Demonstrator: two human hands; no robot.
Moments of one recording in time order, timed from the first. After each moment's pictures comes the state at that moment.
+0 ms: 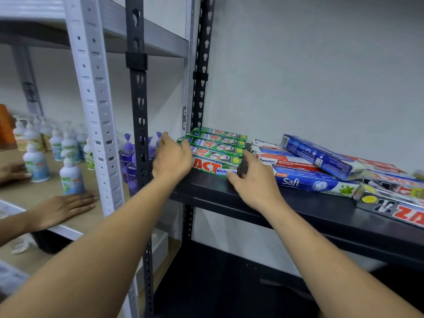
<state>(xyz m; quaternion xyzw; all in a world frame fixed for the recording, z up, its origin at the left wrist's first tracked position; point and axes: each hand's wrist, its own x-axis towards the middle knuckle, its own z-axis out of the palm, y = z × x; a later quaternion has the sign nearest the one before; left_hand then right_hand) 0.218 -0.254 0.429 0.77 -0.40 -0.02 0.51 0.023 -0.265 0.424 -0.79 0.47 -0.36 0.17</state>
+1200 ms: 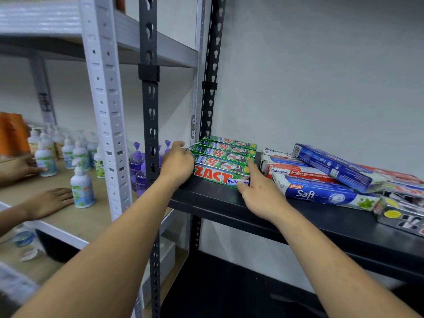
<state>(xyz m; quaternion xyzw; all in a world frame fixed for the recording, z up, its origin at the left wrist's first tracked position) 0.244 -0.263 0.431 0.71 -0.45 -0.09 0.53 0.031 -0.271 0.432 -0.83 0.48 -0.24 0.16</state>
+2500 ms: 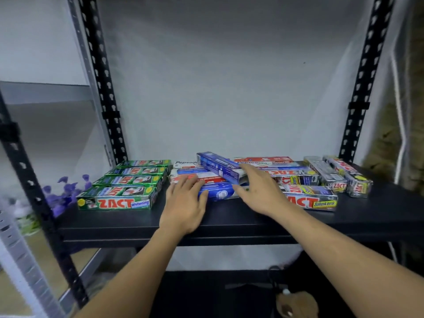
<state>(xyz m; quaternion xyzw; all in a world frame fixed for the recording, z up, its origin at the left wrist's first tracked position) 0.023 -0.284 0.413 0.63 -0.72 0.13 0.26 -0.194 -0.303 0.452 -0.78 0.53 -0.33 0.04</state>
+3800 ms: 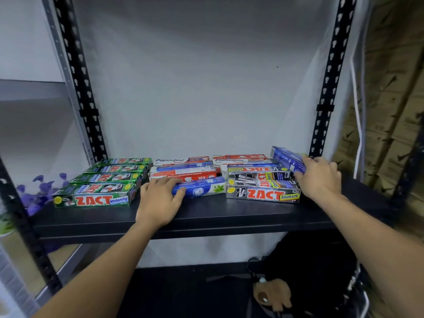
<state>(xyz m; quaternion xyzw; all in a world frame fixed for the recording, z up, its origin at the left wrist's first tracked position) 0.023 -0.274 0.420 0.65 -0.70 0.12 0.28 -0.359 -0.299 0.462 -0.56 0.77 -0.26 -0.14</state>
